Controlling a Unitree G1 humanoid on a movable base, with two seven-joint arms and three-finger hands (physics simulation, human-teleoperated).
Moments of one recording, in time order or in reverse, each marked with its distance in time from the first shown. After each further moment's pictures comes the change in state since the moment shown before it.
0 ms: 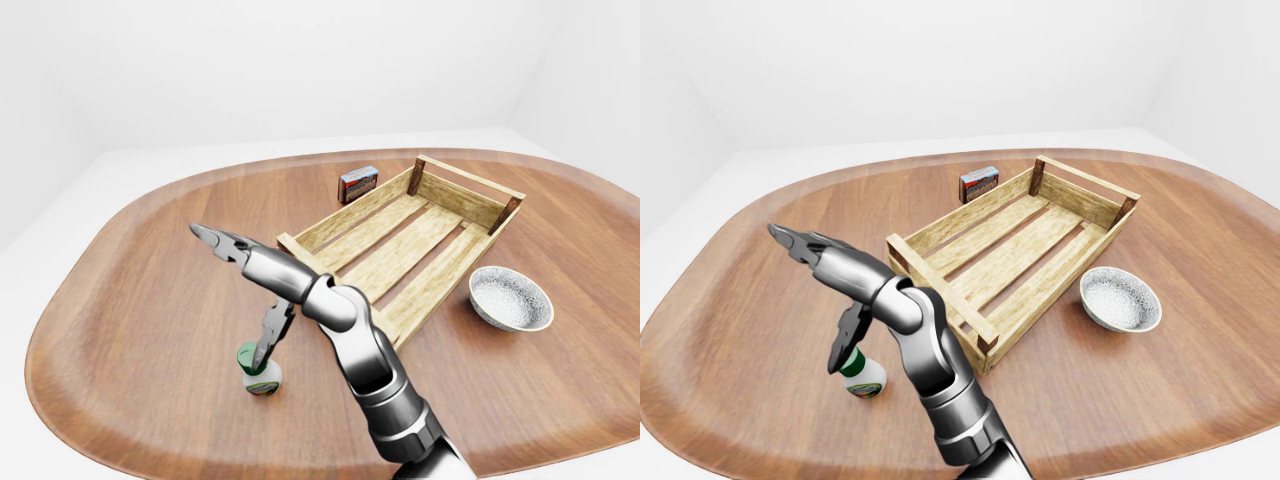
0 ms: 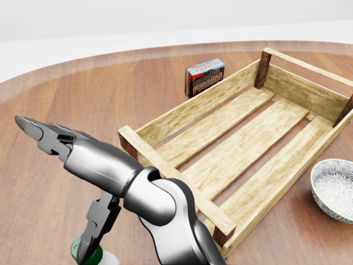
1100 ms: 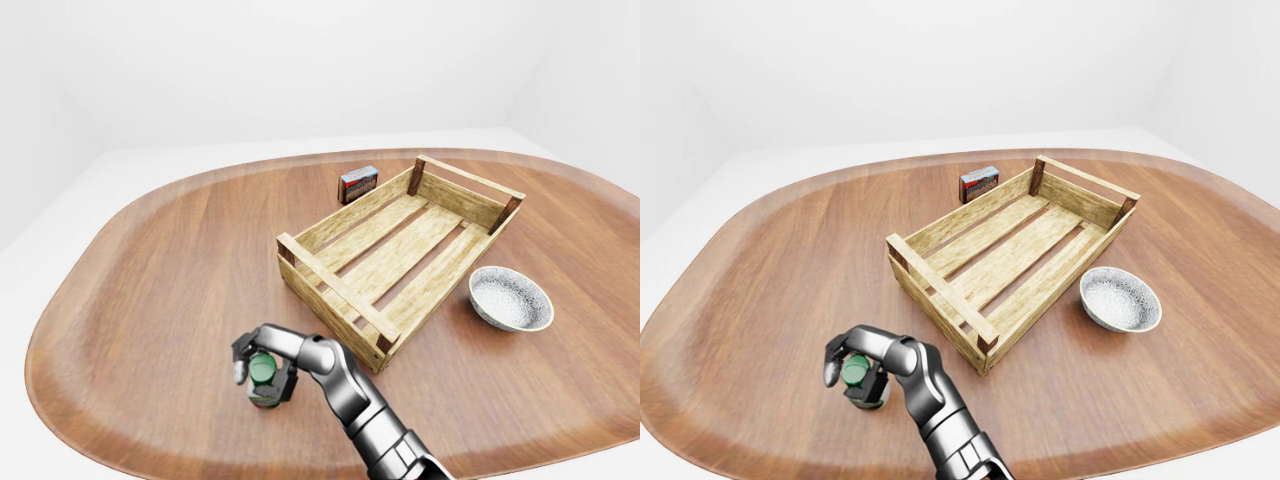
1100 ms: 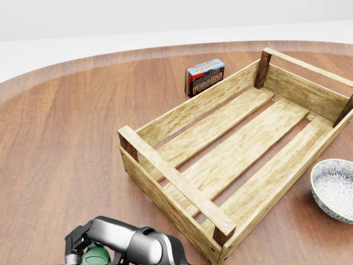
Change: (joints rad) left arm 0.005 -0.009 0.003 -0.007 0.006 0.000 -0.010; right arm 0.174 0.010 0.041 0.463 -0.043 0.000 -0.035
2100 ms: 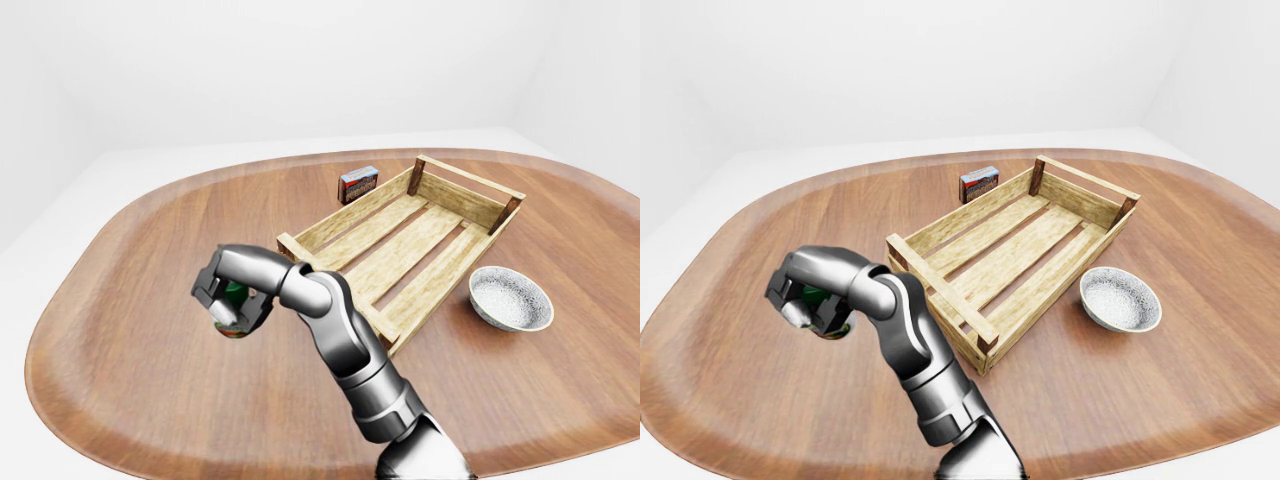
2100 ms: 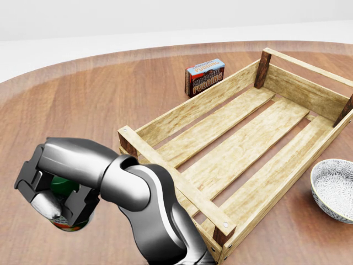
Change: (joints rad) left arm -0.001 -0.017 -0.006 -0.020 0.013 0.000 -0.009; right arm -0.276 0.048 -0.046 -0.301 -0.056 0.000 0.110
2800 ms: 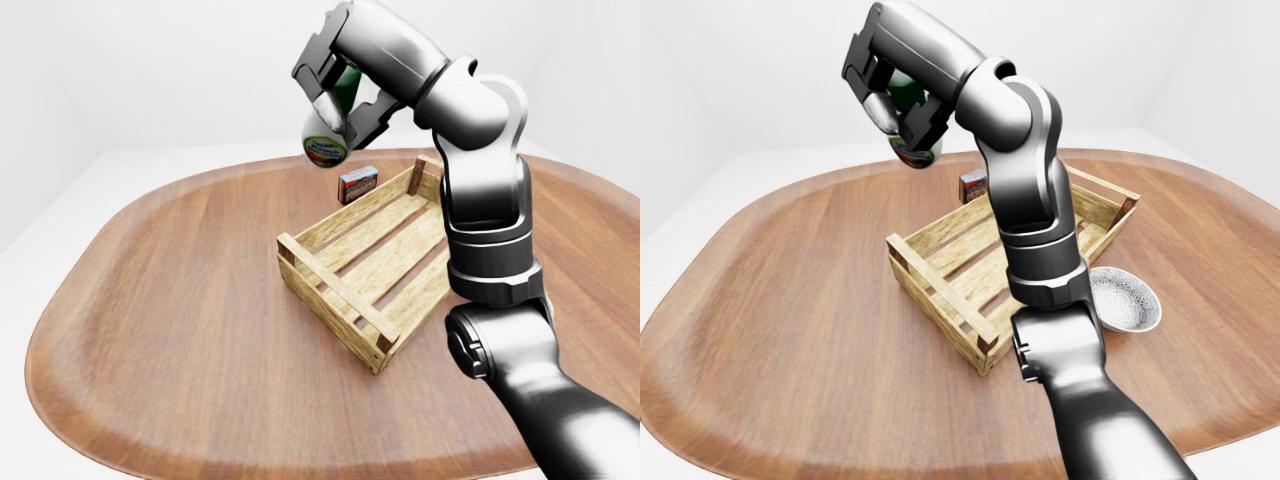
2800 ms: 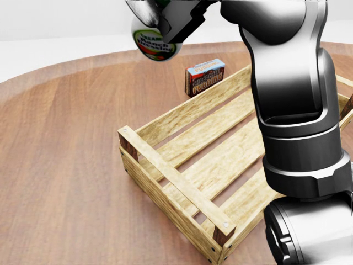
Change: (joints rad) left arm 0.001 -0.001 0.001 0.000 0.002 0.000 -0.005; right arm -0.641 -0.501 -0.335 -0.008 0.190 0.000 0.000
